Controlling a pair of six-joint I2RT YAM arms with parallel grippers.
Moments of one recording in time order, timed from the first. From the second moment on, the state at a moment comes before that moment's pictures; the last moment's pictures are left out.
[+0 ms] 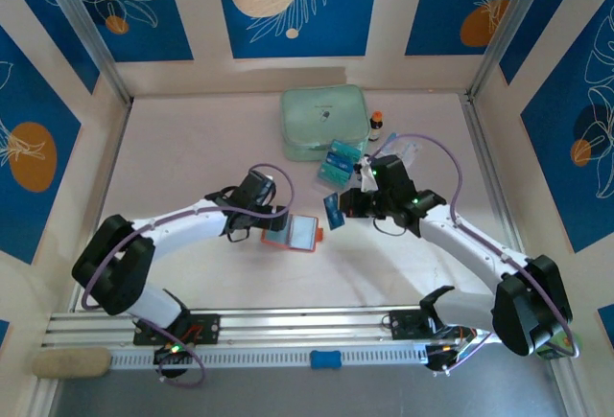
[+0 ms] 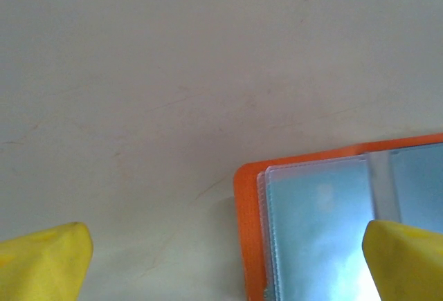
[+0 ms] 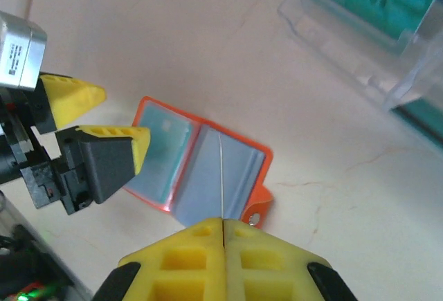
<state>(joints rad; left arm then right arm) -0.68 1.50 0.82 -0.38 -0.16 -0.39 0.50 1.19 0.74 -0.35 -0.36 0.56</state>
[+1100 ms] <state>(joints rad) -0.68 1.36 0.67 -0.38 -0.20 -0.50 0.61 1.40 0.59 0.17 -0.52 0.85</state>
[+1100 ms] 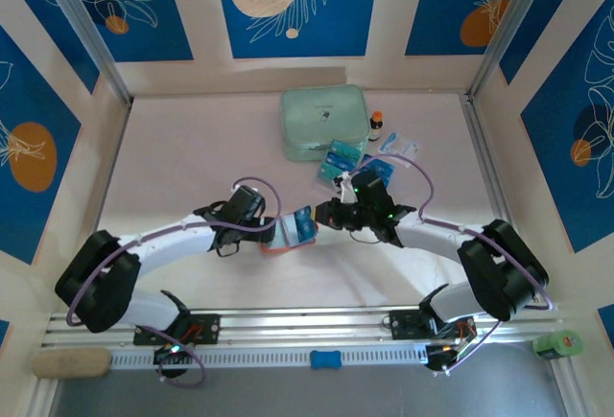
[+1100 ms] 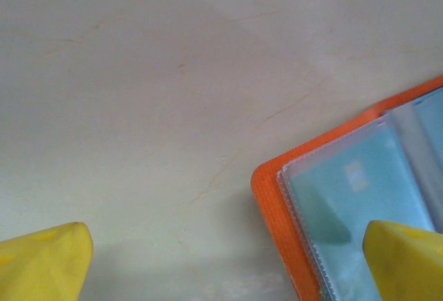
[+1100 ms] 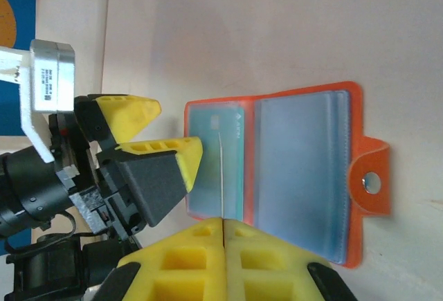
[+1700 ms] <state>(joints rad) -0.70 1.25 0.57 -0.35 -0.15 -0.65 0.63 1.42 0.59 0.25 -0.46 0.85</state>
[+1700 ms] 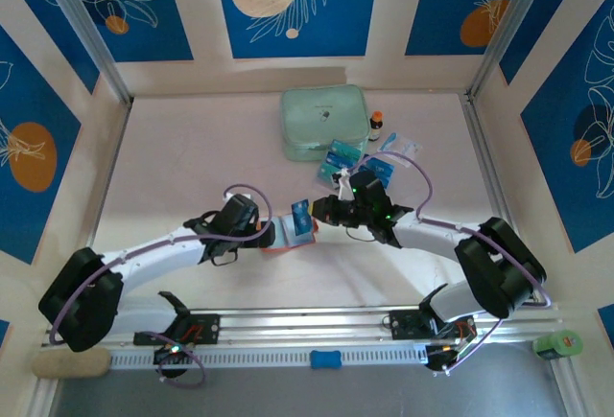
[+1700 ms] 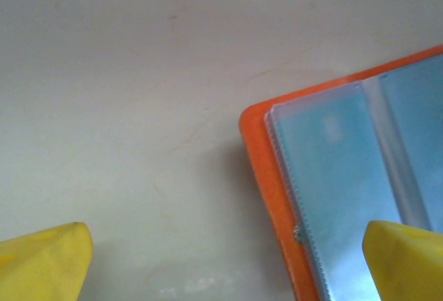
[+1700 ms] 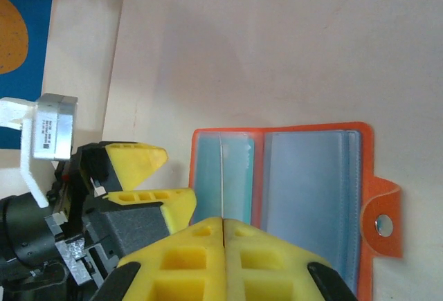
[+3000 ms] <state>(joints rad) -0.70 1.31 0.54 -0.36 -0.21 -0.65 0.68 1.69 0.59 0.54 -0.45 0.87</state>
